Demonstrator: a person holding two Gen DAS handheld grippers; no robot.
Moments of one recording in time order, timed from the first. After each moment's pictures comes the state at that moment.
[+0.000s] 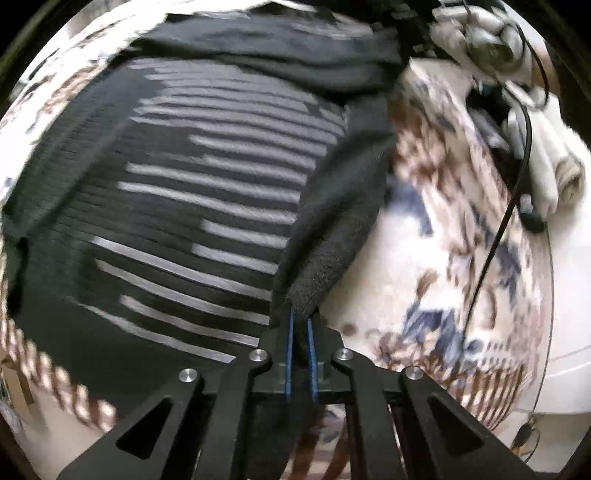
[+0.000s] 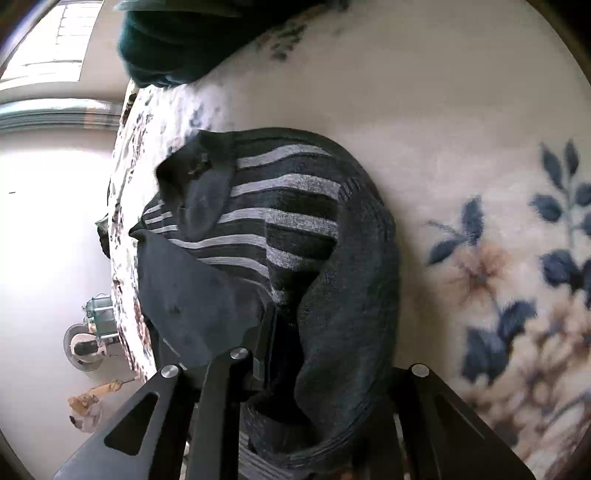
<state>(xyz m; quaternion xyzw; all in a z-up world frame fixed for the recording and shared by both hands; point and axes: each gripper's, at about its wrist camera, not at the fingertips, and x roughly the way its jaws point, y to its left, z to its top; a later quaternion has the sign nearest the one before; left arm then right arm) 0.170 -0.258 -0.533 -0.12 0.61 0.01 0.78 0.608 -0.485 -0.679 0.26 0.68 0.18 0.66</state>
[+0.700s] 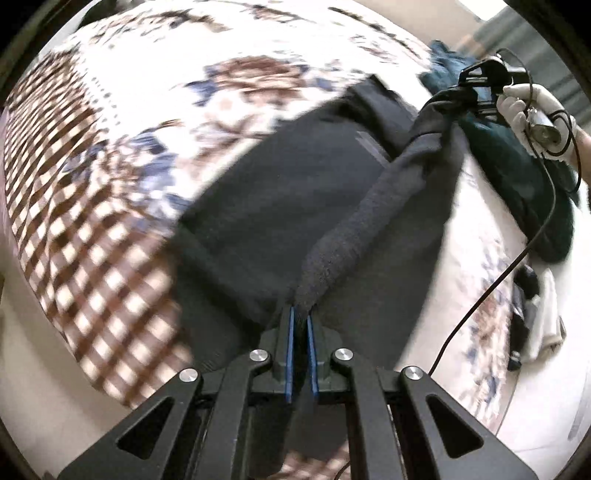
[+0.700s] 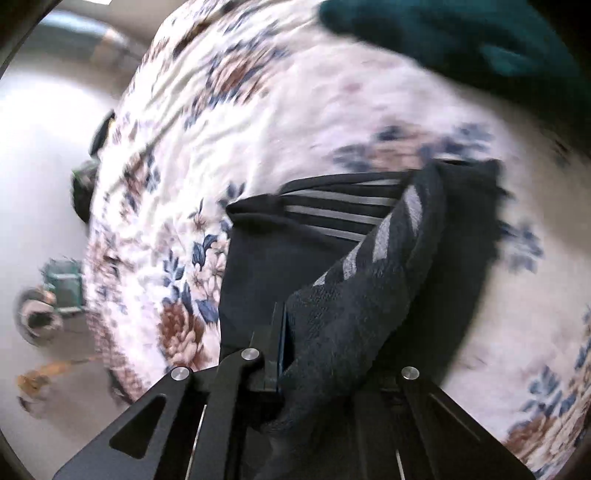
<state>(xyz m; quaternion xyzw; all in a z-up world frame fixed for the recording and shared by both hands) 0.154 0.034 -0.504 -0.30 0.55 0.12 0.77 0.662 -0.137 -0.586 0.10 0.70 0.18 0.68</state>
